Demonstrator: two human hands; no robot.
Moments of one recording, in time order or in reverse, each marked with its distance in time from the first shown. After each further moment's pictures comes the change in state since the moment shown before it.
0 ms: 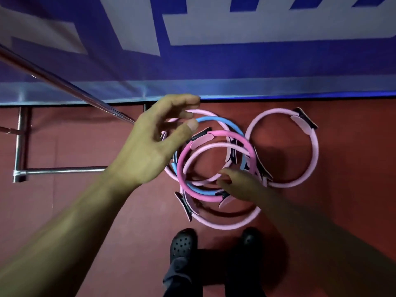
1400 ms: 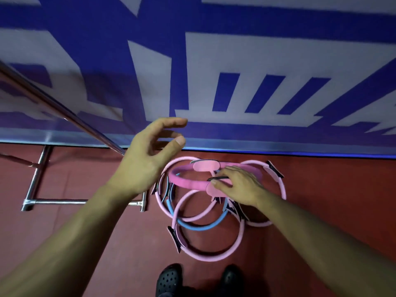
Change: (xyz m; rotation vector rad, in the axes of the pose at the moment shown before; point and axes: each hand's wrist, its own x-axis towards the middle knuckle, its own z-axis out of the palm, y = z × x) left_hand -0.014 0.151 -0.045 -0.034 0.136 0.054; right_hand -0.108 -0.108 -0.184 -0.239 0.310 -0.216
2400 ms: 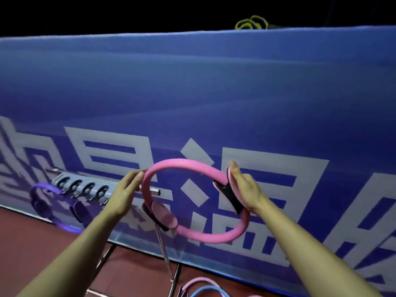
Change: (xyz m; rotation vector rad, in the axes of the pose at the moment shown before) left_hand -0.162 0.411 -0.201 0.034 0.541 0.143; right_hand -0.270 -0.335 -0.489 0.524 0.388 -0.244
